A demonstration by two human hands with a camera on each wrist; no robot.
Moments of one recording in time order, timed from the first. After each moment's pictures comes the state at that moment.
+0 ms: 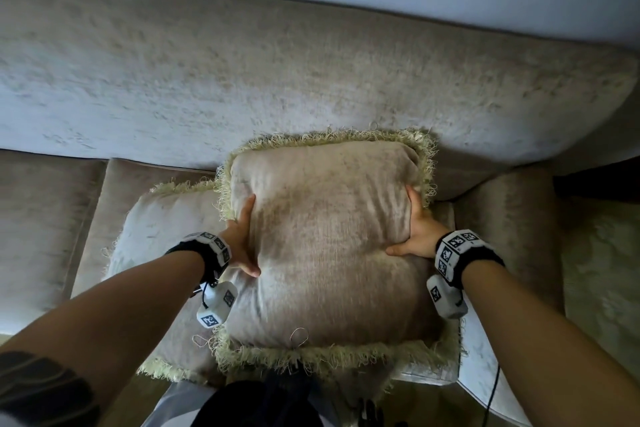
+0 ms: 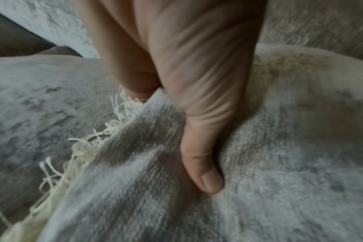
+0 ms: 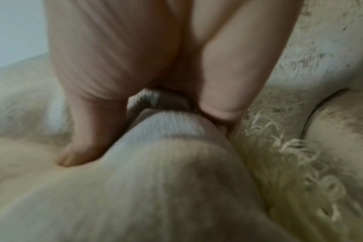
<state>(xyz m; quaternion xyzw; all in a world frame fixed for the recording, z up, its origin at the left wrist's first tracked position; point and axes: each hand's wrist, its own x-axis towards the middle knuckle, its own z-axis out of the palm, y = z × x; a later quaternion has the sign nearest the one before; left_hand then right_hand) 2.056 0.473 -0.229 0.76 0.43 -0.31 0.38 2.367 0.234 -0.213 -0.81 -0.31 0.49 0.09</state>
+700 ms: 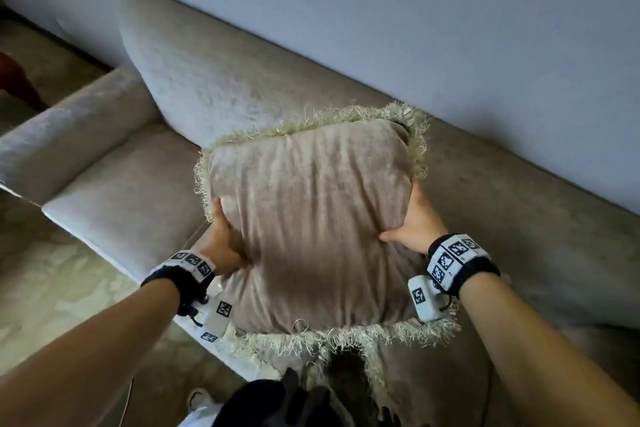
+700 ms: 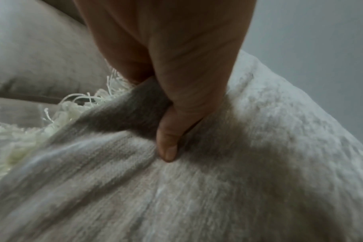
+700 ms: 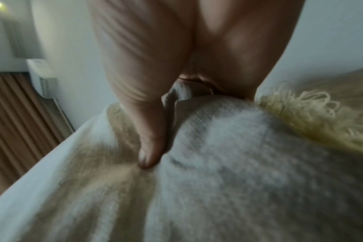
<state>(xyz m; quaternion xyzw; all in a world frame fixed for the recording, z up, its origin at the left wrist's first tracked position) 1.758 0.535 -0.119 0.59 0.62 0.11 0.51 2.135 0.462 -0.046 -0.79 -0.51 0.30 0.18</state>
